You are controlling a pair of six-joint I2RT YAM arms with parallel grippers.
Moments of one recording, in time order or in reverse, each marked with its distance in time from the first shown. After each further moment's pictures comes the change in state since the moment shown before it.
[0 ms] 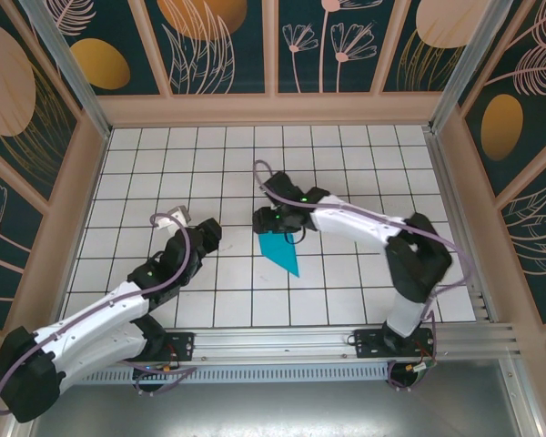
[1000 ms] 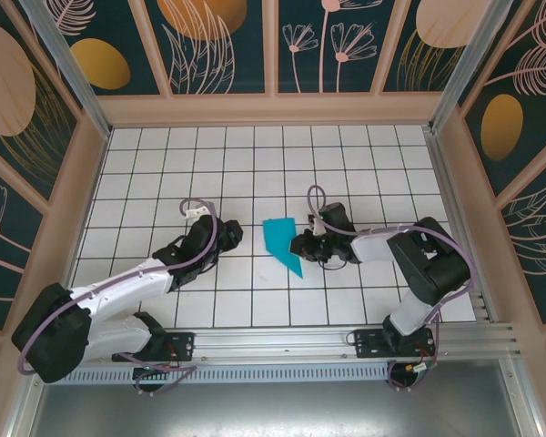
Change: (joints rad) left arm 0.000 0.303 0.117 0.038 0.212 0.010; right arm -0.260 -0.034 -0.657 0.744 -0.475 0.234
